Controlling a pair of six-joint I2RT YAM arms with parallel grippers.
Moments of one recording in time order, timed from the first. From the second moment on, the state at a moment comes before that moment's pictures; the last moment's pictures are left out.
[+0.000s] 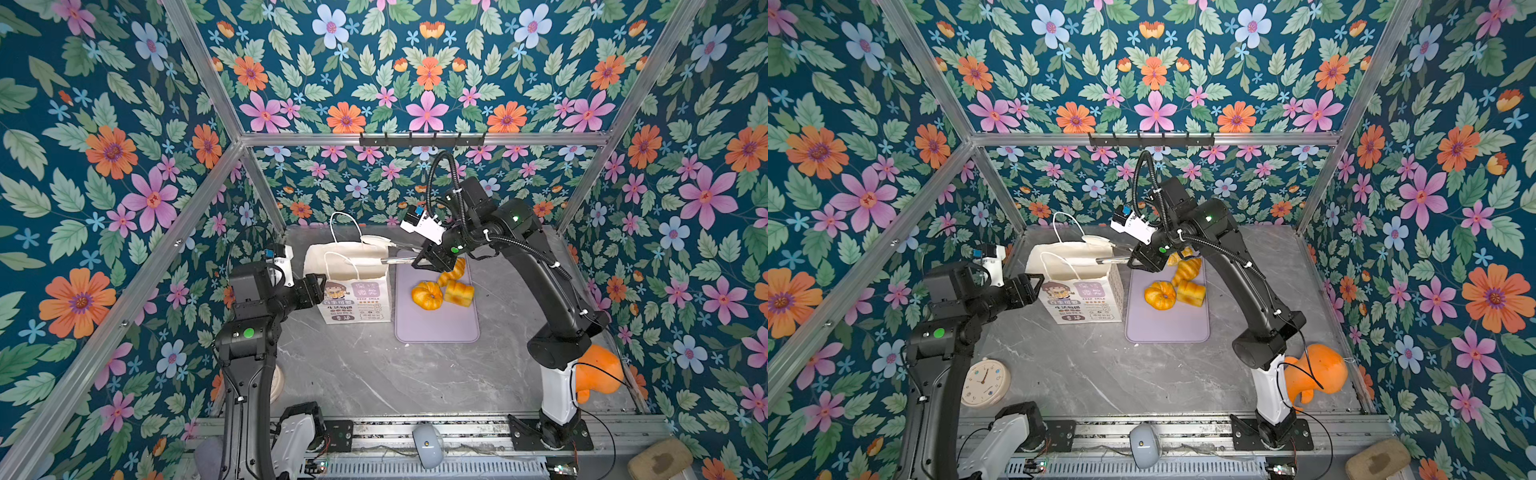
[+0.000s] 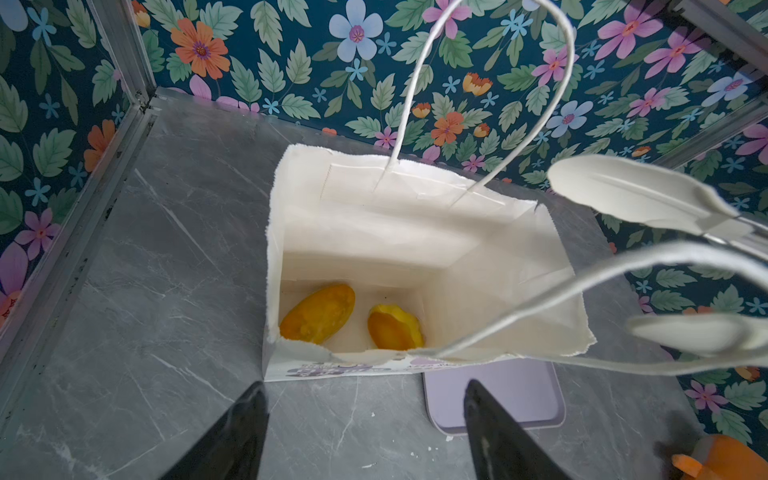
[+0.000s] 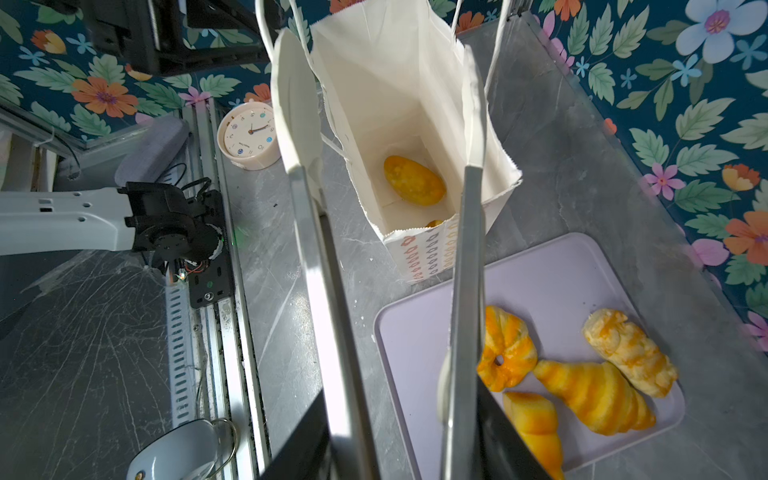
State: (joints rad) left arm 0.13 0.88 1.12 -0.79 0.40 -0.16; right arm 0.69 1.99 2.60 -1.46 -0.41 -0.36
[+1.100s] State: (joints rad) left arm 0.13 0.90 1.09 -0.75 0.42 -0.16; right arm 0.67 1.50 1.78 -1.32 -0.10 -0.26
